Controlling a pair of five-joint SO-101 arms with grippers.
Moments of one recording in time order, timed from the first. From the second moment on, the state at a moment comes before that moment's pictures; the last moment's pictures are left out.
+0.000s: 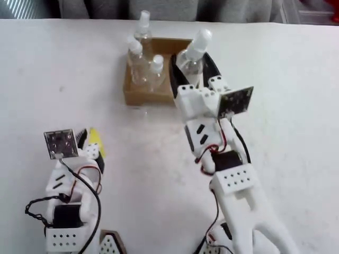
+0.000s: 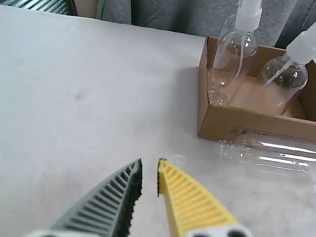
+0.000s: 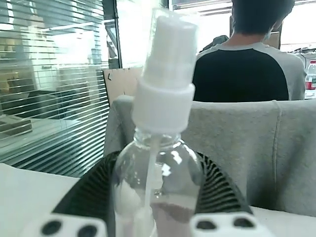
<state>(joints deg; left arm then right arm) -7.7 -103.9 97.1 42.2 9.4 -20.5 -40.3 59.0 -20.5 -3.6</state>
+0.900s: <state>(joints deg) -7.7 -103.9 97.1 42.2 9.4 -15.0 11.8 30.7 -38.9 -3.6</state>
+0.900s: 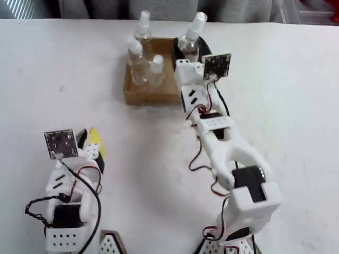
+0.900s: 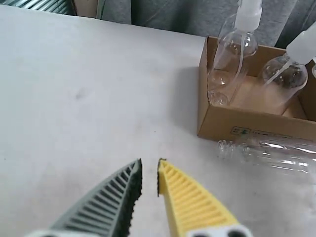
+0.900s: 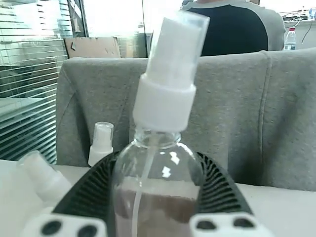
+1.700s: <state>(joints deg) -7.7 -103.9 97.1 42.2 9.4 -12.7 40.0 1.4 -38.9 -3.6</state>
